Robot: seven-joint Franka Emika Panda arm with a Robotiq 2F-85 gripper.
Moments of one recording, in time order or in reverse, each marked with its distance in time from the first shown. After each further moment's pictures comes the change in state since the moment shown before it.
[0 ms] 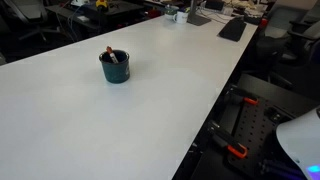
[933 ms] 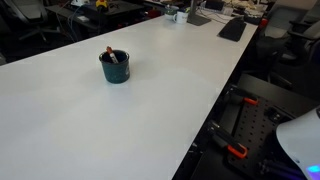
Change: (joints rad) arm 0.051 0.130 0.000 -0.008 0.079 0.413 -0.111
